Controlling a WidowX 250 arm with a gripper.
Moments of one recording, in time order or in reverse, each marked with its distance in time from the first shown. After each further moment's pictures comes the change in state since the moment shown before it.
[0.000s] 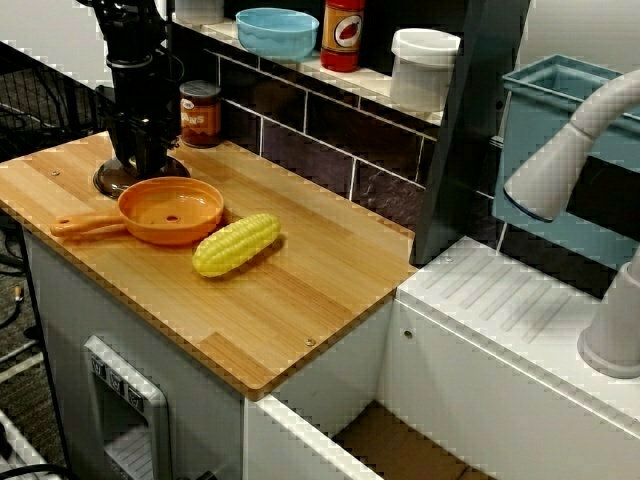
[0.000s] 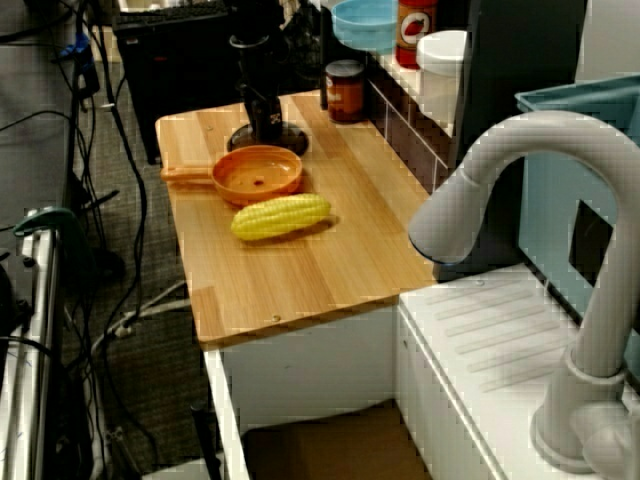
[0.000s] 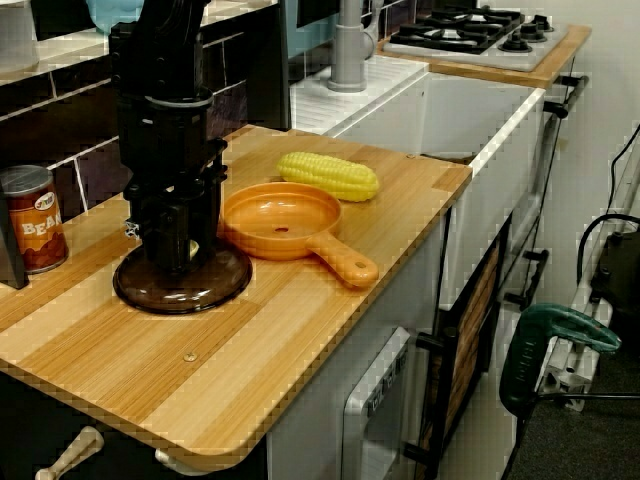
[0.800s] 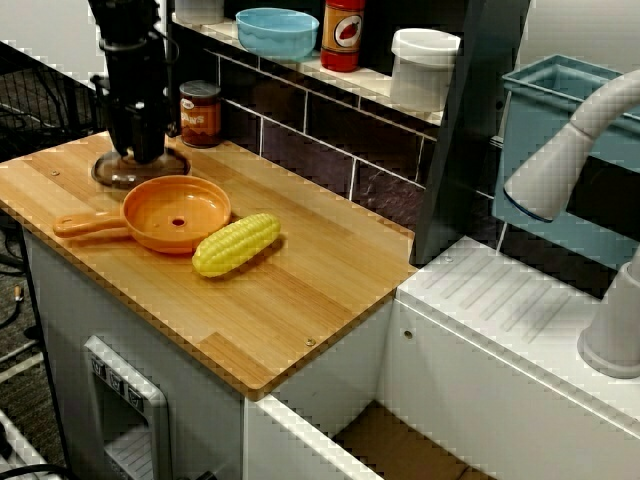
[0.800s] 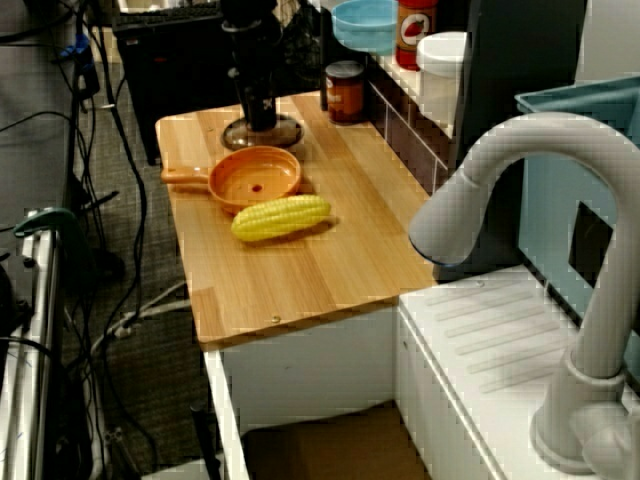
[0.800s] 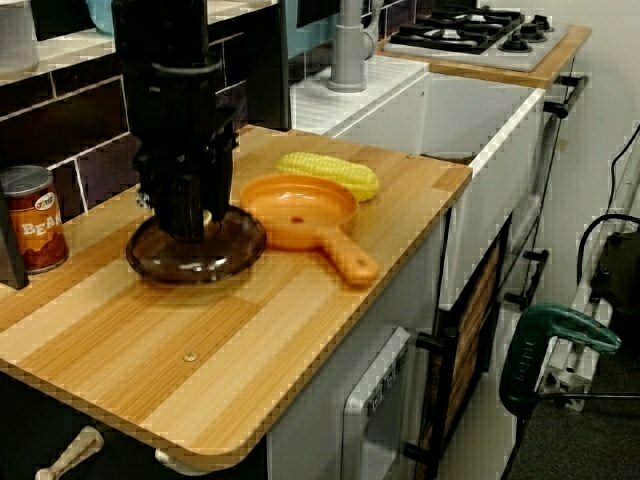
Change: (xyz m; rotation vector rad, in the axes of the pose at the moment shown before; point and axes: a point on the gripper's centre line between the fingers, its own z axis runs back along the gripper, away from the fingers) arm -0.005 -0.005 0.024 -0.055 0.003 -0.015
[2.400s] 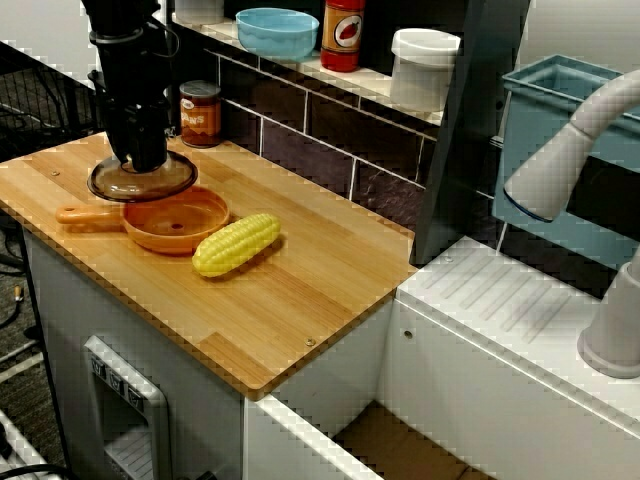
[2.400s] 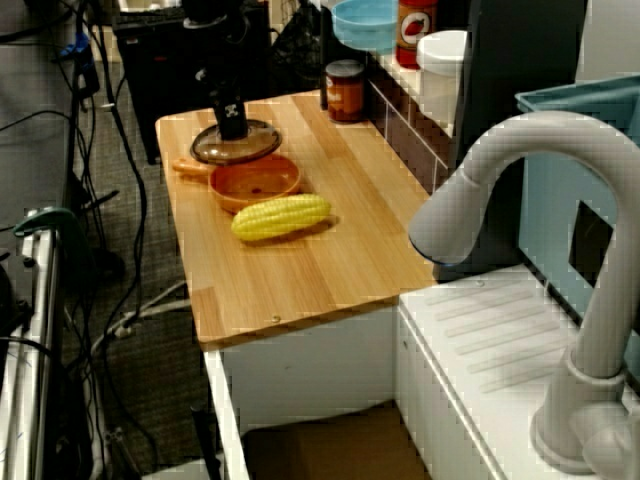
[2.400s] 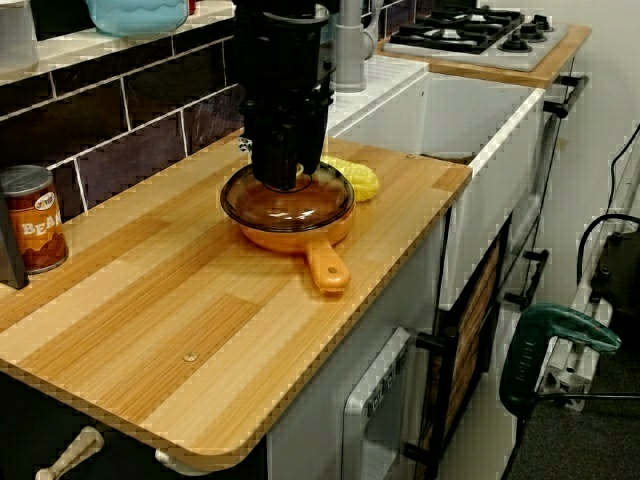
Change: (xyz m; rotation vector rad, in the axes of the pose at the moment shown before) arm -0.039 -0.055 0.023 -0.026 -0.031 -0.105
